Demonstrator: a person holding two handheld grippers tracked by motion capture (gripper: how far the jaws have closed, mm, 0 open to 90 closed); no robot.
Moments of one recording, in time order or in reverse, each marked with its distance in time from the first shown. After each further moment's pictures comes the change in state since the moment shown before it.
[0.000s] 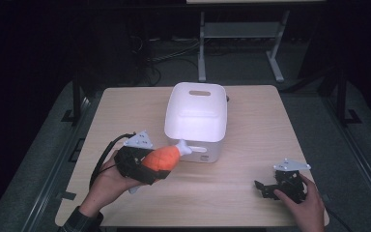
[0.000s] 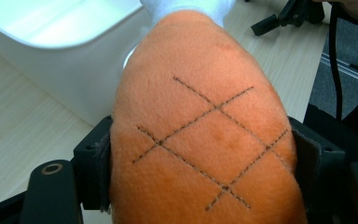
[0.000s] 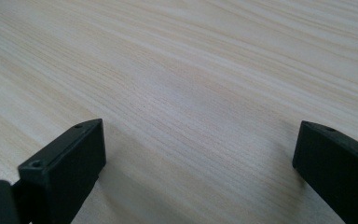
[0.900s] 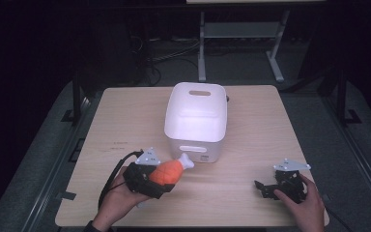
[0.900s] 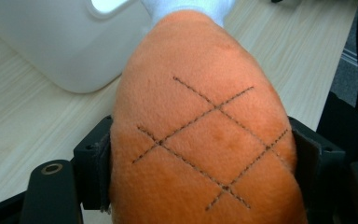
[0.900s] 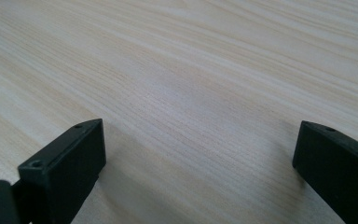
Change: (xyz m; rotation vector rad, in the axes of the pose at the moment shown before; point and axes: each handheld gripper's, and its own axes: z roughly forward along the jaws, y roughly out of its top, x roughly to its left) left arm -0.016 -0.035 0.037 0.040 0.031 -0.051; right arm 0.000 0.000 0.000 0.001 -0.001 0.001
